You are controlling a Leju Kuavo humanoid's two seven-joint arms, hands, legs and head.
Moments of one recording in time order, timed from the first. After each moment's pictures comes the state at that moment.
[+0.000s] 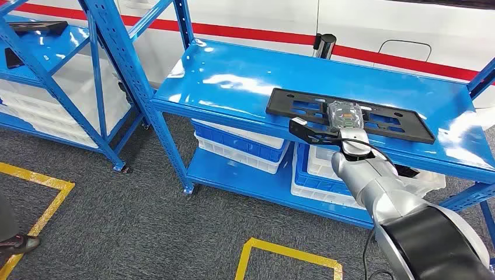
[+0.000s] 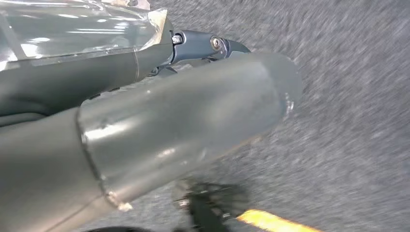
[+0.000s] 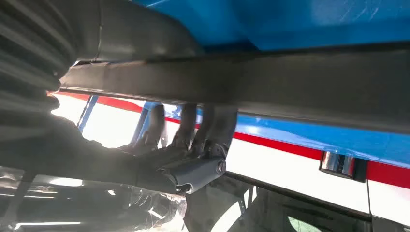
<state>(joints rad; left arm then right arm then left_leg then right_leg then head) -0.06 -0.16 0.49 -0.19 -0.39 0.28 -0.45 -1.06 -0.02 0.60 -0.25 1.19 -0.25 0.26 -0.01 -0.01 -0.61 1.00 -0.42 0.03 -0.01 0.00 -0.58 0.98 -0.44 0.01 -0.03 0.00</state>
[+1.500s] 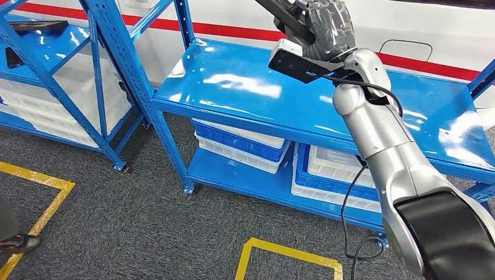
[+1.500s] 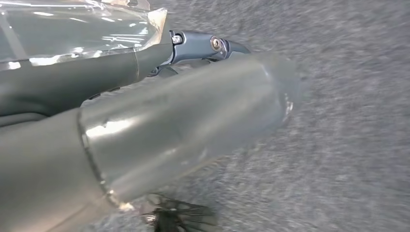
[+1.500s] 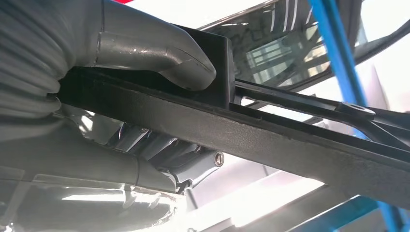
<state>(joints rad) -0.06 -0.17 0.59 -0.20 -0.34 0.35 -0.56 -1.16 -0.02 0.49 -0.81 0.77 -0.23 -0.35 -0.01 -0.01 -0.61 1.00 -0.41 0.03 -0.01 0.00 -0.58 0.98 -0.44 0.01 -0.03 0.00</state>
